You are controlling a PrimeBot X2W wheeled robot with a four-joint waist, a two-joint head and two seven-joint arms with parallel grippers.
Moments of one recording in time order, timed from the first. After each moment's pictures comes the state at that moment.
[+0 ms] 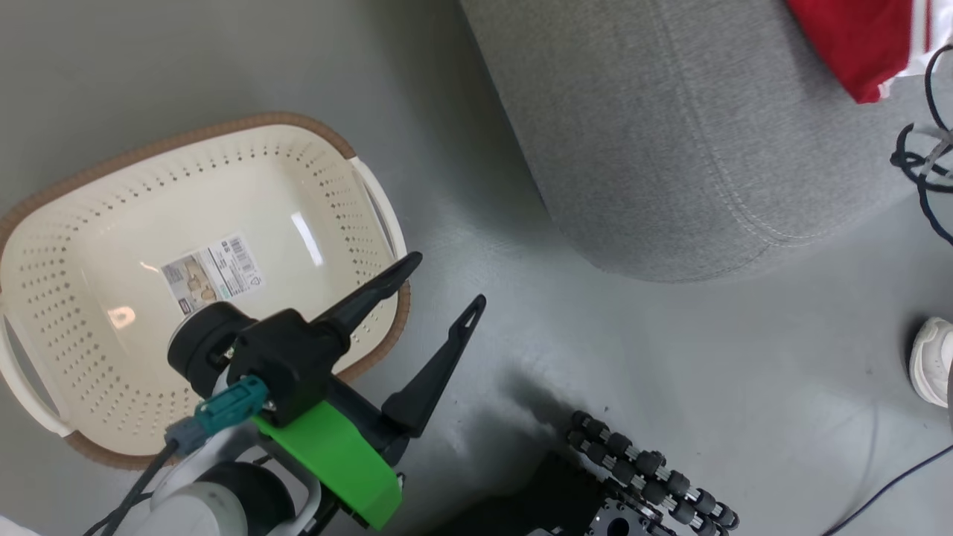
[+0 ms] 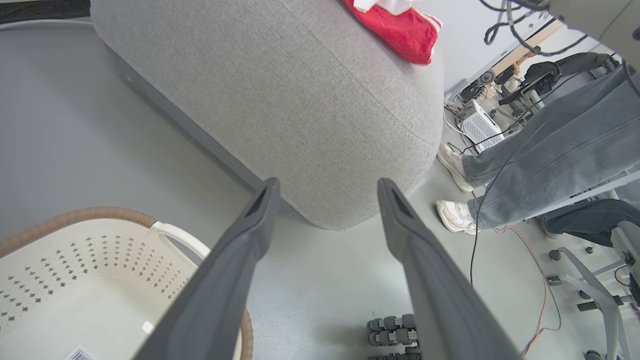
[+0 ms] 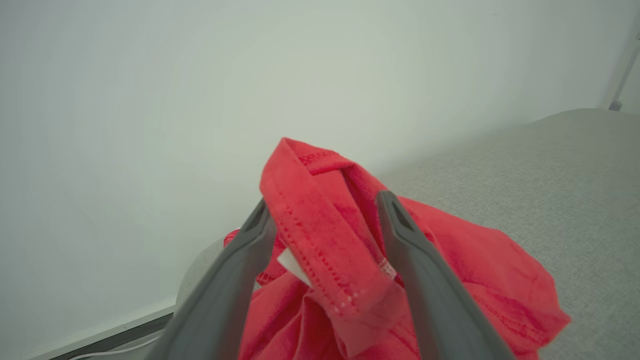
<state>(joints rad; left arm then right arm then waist) -0.20 0.34 -0.56 -0.56 -0.48 -0.05 0.35 -1.09 -0.24 0.04 0.65 0.58 0.06 -0.25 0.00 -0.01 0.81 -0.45</state>
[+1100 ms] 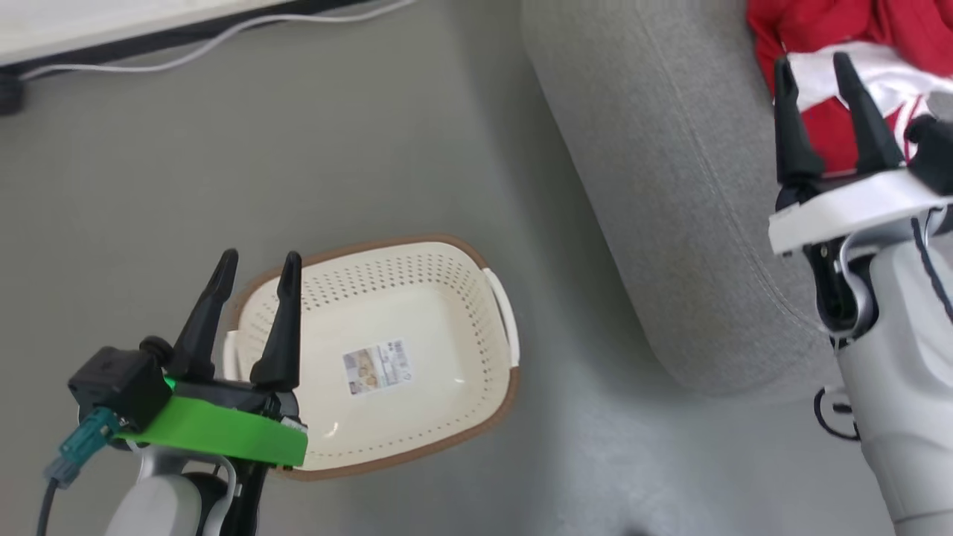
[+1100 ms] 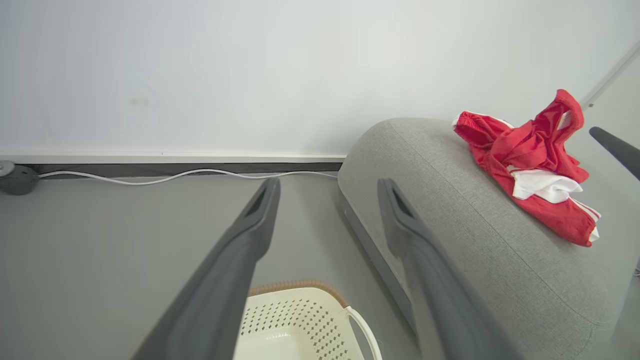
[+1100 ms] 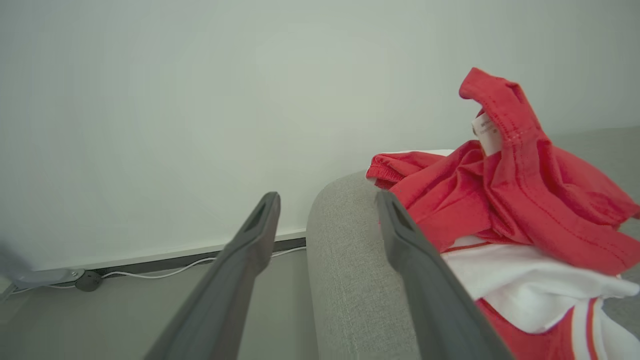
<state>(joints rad) -0.08 0.20 -0.28 -0.18 -0.56 0.00 -0.15 -0.51 -0.19 0.13 0.37 0.34 0.10 -0.26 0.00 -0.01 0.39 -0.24</state>
